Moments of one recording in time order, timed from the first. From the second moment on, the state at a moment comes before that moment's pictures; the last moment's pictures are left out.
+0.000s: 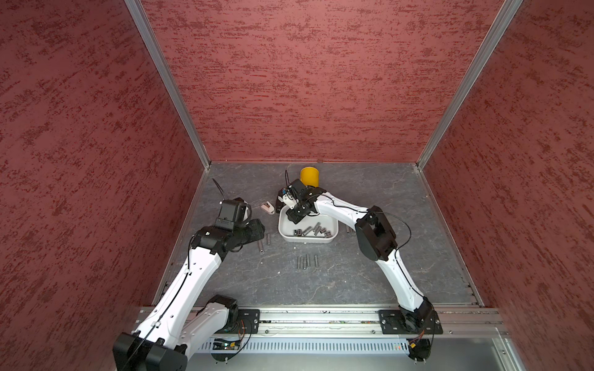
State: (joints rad) left arm -0.25 0.97 0.90 -0.86 0.10 -0.52; right arm 0.74 2.41 2.03 -0.71 -0.16 -0.06
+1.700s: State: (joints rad) left arm -0.25 1.00 0.89 -0.86 0.10 -0.52; right arm 0.78 2.39 2.02 -0.85 0.04 0.20
